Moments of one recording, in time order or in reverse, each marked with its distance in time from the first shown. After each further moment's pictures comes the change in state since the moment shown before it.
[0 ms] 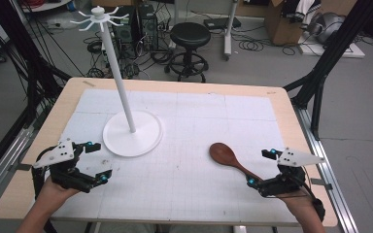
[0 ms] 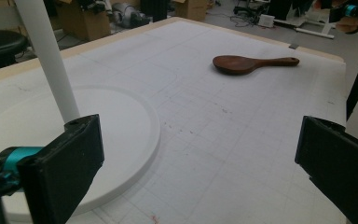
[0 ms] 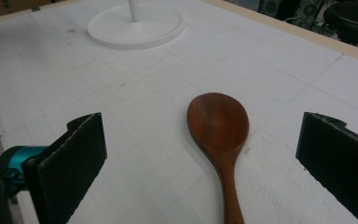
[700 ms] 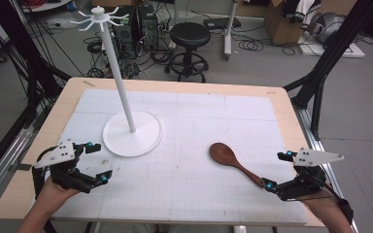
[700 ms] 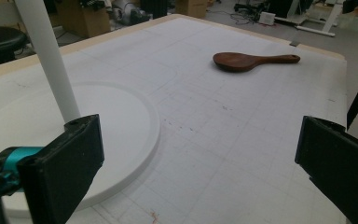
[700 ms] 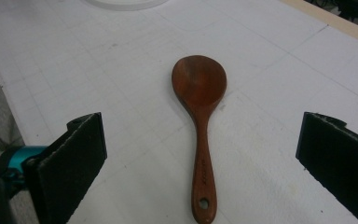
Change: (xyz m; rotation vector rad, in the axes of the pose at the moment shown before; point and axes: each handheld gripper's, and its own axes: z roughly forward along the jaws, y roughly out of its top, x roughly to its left) left arm 0.000 -0.001 0.001 0.012 -0.001 -0.002; right arm -0.017 0.004 -0.035 0.136 0.000 -0.052
